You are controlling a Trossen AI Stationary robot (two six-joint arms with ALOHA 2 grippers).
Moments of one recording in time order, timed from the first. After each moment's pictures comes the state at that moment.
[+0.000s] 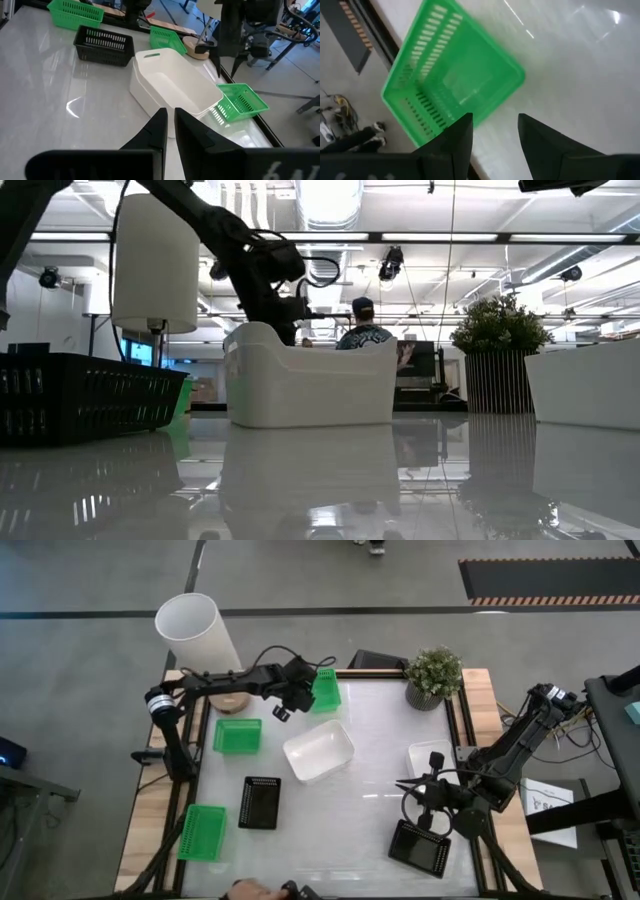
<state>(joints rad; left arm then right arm) 0.51 1.79 1.30 -0.50 -0.08 1.24 0.85 1.11 0.79 -0.49 1.02 0.39</state>
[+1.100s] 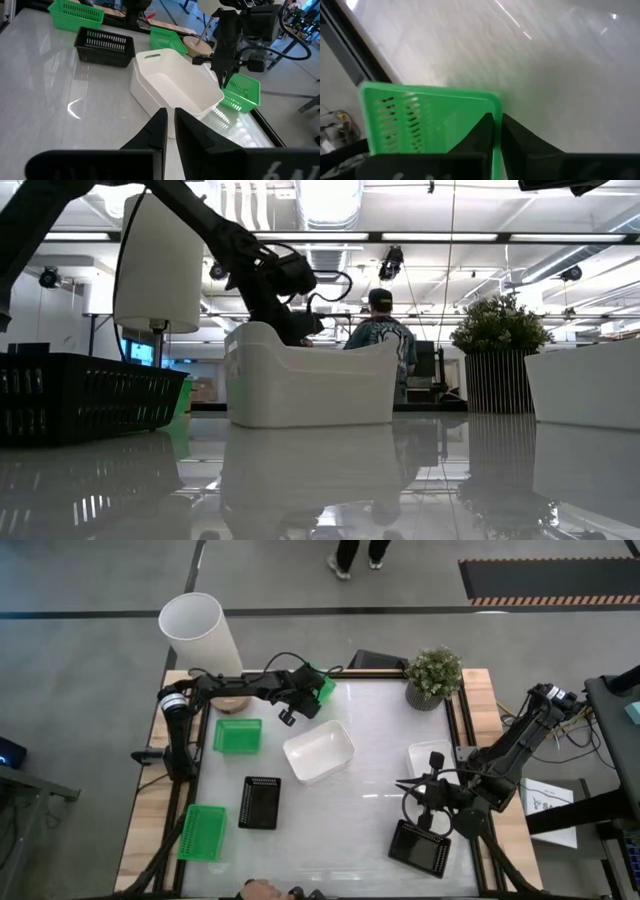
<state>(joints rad) 0.48 1.88 1.31 -0.43 -0.08 1.29 0.85 1.11 0.79 -0.49 1.02 0.40</state>
